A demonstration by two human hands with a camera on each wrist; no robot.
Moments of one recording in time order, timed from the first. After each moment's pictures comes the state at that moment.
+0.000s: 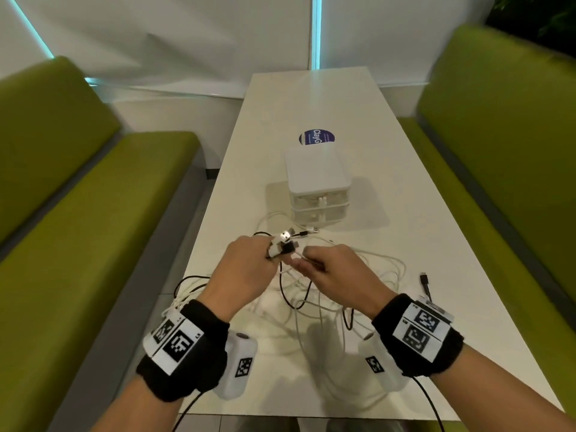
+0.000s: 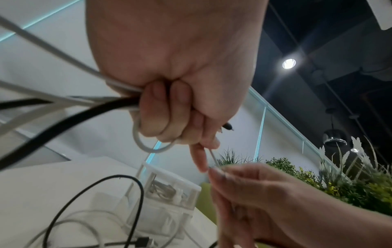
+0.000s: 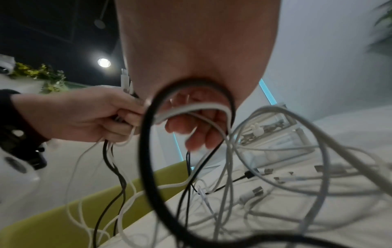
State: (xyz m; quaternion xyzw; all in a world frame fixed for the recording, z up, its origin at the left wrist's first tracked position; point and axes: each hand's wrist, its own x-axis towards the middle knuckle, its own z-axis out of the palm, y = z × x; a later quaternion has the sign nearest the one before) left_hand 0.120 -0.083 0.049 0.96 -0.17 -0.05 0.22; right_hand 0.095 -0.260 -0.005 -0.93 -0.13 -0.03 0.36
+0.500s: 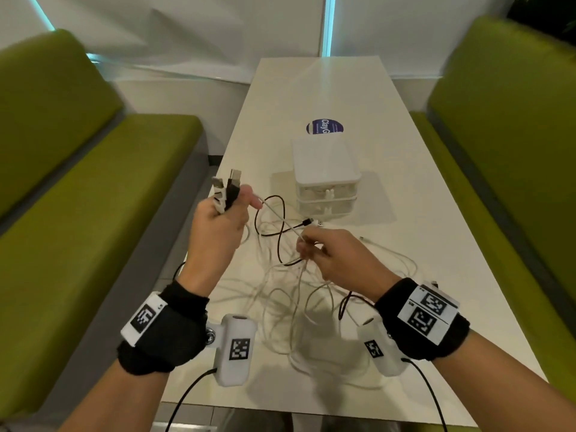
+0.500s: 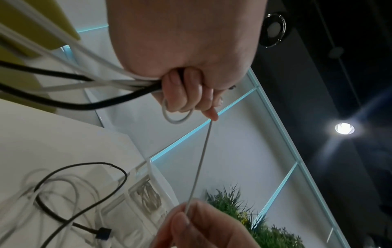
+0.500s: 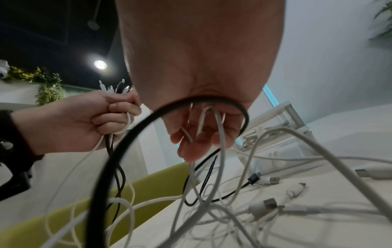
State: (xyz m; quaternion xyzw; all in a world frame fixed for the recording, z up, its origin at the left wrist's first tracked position) left_hand 0.139 -0.061 0.052 0.72 -0.07 0.05 0.69; right_hand 0.114 -0.261 -0.002 -0.91 -0.13 0.01 0.40
